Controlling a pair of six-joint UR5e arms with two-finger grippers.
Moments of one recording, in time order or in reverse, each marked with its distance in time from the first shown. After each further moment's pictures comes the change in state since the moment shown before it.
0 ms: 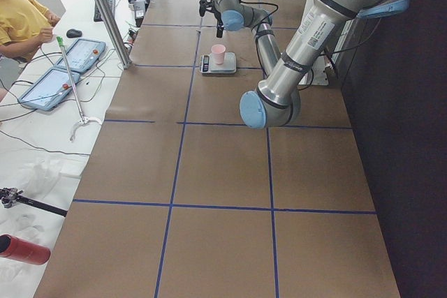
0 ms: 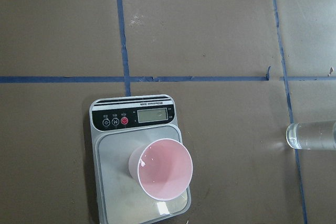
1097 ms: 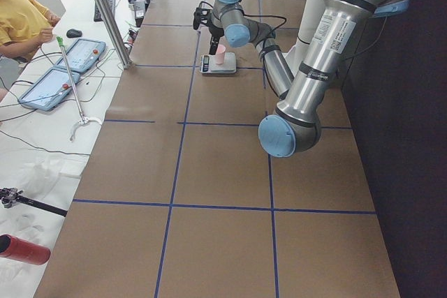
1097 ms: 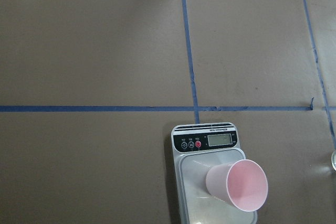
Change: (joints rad) left arm -0.120 0.242 -0.149 0.017 0.000 0.159; right arm -0.858 -0.144 0.100 0.085 -1.216 0.489
